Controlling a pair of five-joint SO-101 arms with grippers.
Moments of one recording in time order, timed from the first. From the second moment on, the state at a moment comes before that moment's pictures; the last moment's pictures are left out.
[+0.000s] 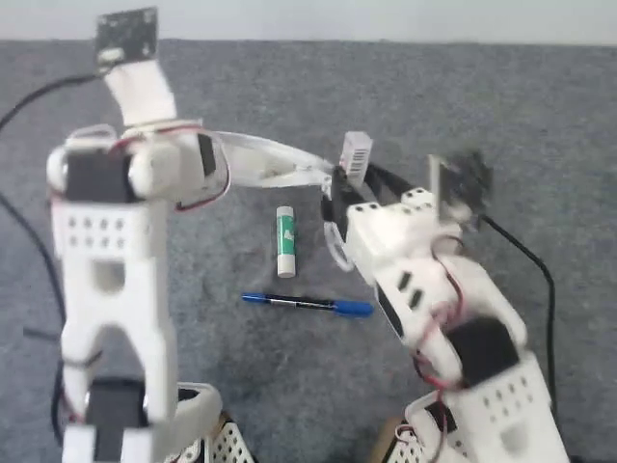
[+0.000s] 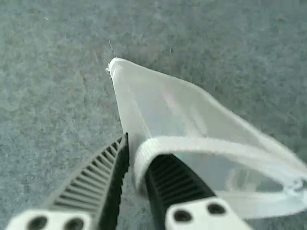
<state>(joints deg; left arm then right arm) -3.1 -10.1 -15.7 98.1 16.4 -28.3 -66.6 45.6 39.9 -14.1</state>
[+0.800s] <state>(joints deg) -5.5 7.5 -35.7 98.8 18.5 -37.7 -52.8 52.8 -14.9 -3.0</state>
